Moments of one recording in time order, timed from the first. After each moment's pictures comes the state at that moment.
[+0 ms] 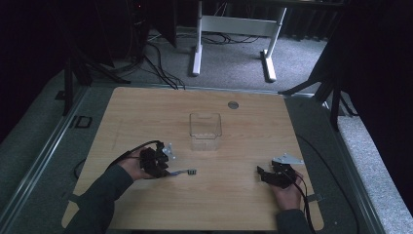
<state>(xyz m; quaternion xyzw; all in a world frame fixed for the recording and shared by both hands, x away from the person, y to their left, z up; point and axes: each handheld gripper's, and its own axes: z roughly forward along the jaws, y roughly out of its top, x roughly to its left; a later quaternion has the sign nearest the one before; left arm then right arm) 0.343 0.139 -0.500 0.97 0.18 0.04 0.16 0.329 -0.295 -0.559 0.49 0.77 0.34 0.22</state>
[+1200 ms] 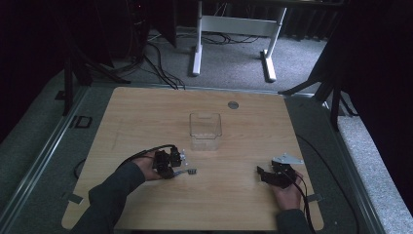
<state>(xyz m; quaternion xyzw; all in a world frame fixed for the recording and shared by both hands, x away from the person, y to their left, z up) 0.352 0.102 -0.518 0.99 0.14 0.02 0.07 0.329 -0.295 -0.559 0.49 0.77 0.34 0.22</state>
